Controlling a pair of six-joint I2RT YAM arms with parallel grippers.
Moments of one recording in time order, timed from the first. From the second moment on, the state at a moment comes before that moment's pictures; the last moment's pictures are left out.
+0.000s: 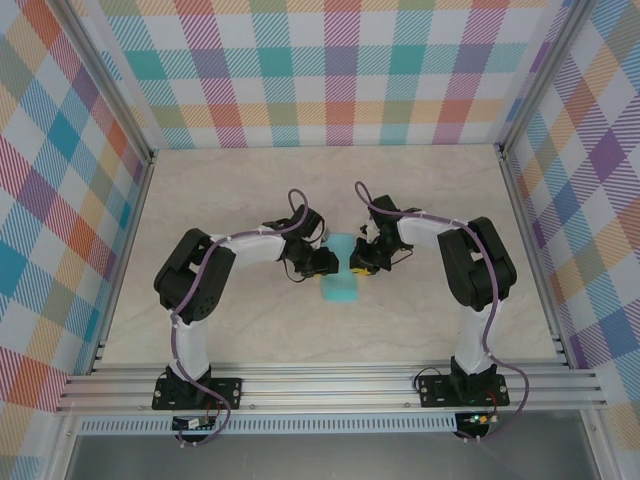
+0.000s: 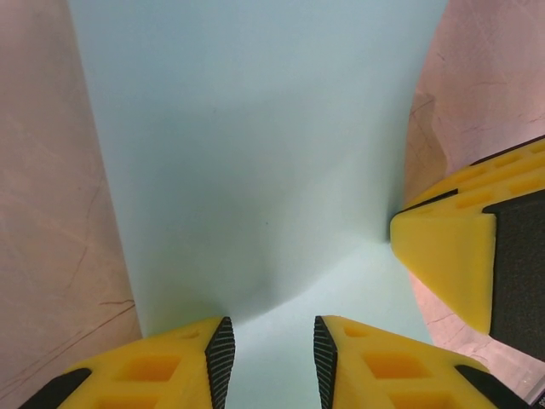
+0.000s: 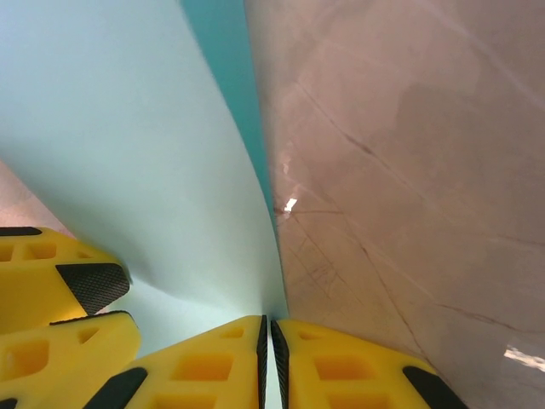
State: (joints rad) left arm -0.61 1.95 1.20 -0.39 0.41 -0.60; right arm 0.44 1.96 1.20 -0.60 -0.54 0.54
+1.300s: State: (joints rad) left arm -0.57 1.97 1.23 -0.38 0.50 -0.58; right arm 0.44 1.97 1.20 -0.61 -0.54 0.54
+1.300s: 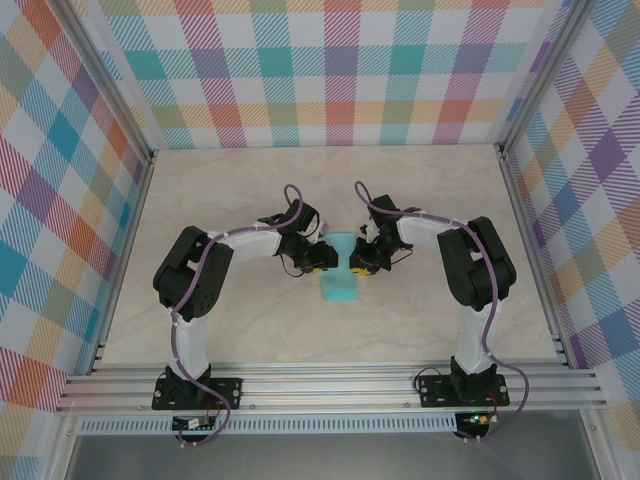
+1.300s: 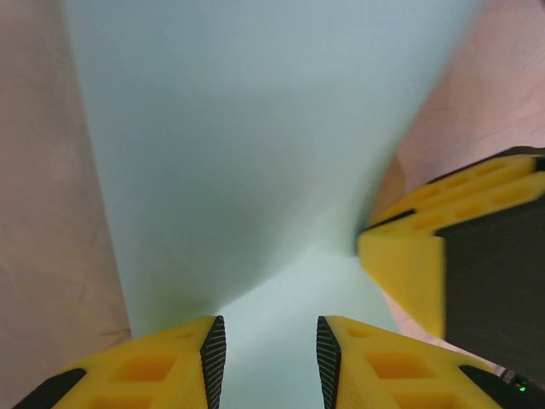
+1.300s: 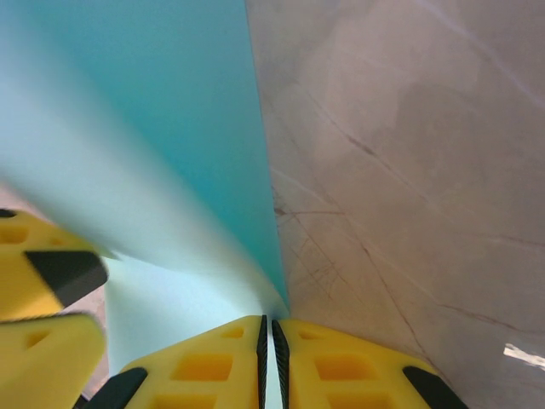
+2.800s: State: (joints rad) left arm -0.56 2.02 1.33 -0.44 0.51 -0.50; right arm 0.44 1.97 1.21 -0.61 -0.54 0.53
